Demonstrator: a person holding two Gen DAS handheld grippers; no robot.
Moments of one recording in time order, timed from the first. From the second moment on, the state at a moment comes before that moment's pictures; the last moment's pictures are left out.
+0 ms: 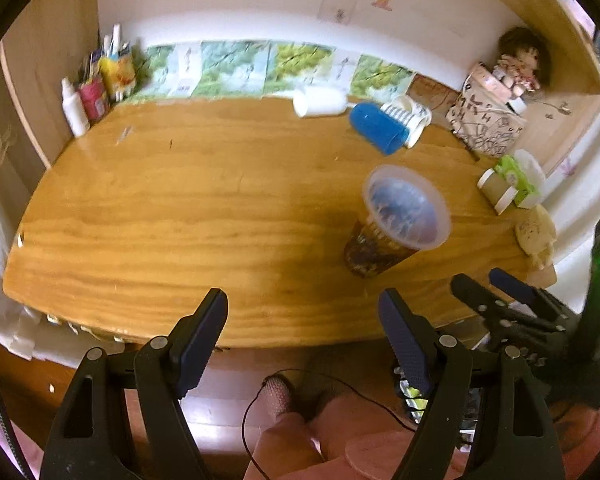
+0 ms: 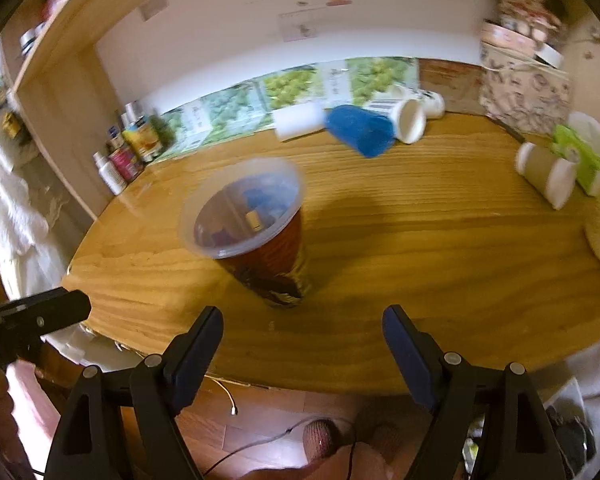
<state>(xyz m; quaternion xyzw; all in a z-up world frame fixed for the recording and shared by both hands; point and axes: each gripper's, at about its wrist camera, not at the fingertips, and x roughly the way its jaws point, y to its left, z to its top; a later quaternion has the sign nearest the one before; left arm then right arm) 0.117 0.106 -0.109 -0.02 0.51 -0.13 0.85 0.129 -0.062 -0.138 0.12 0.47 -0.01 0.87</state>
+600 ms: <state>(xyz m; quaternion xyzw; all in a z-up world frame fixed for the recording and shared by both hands) 0.092 0.075 -0.021 -0.02 0.44 -0.07 0.90 0.094 -0.070 -0.021 0.14 0.45 -0.04 0.88</state>
